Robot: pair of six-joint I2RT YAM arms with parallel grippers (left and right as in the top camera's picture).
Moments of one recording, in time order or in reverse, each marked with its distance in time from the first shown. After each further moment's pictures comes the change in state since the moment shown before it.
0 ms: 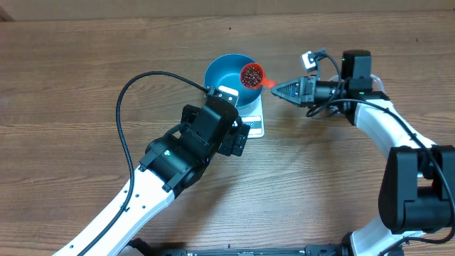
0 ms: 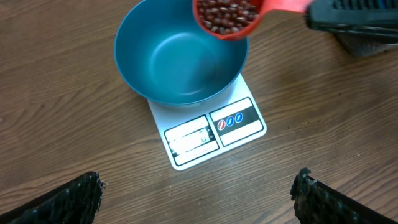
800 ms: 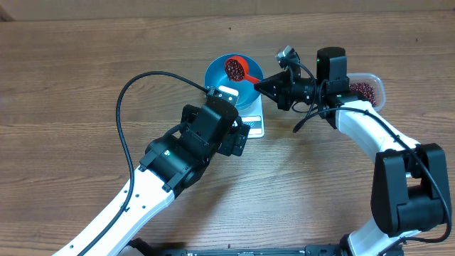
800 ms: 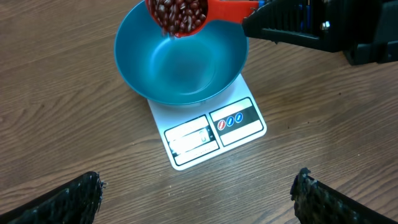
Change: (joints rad) left arm 0.000 0.000 0.000 0.000 0.000 0.000; right arm 0.131 0.000 0.000 0.109 0.314 -0.625
